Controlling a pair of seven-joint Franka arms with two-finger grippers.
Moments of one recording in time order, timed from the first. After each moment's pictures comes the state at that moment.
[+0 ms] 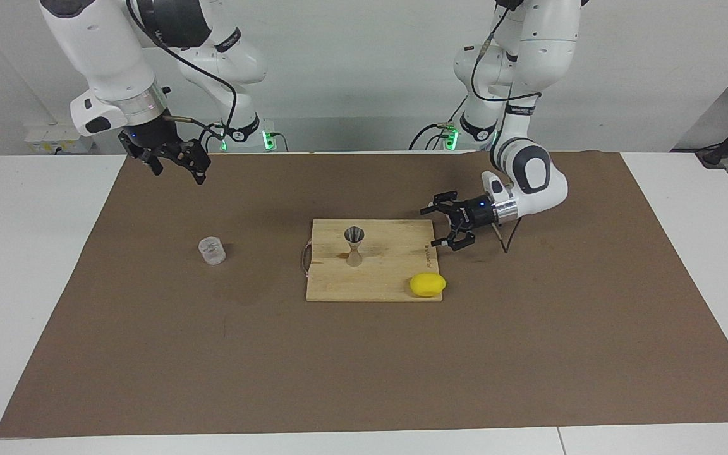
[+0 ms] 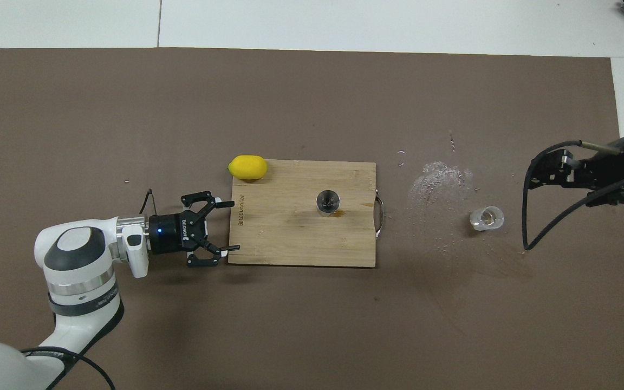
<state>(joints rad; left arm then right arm) -0.15 0.18 0.06 -2.38 -1.55 1.87 2.43 -0.03 -0.04 0.08 -1.68 0.02 1.59 0.41</state>
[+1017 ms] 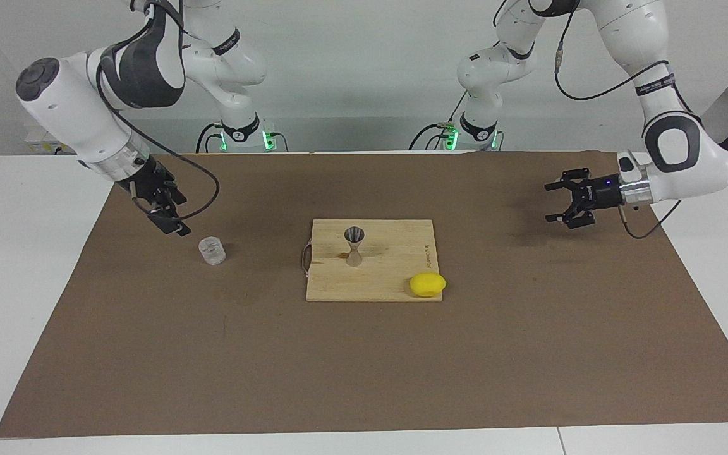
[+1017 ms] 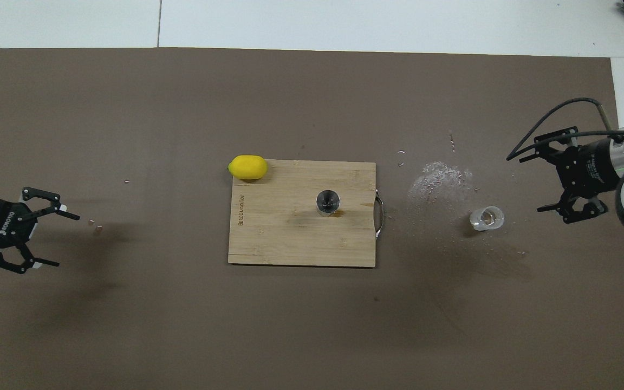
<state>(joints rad) 0.30 0.22 0.06 -1.86 -0.53 1.44 2.26 -0.18 0.06 0.08 -1.86 0.26 1.84 1.12</state>
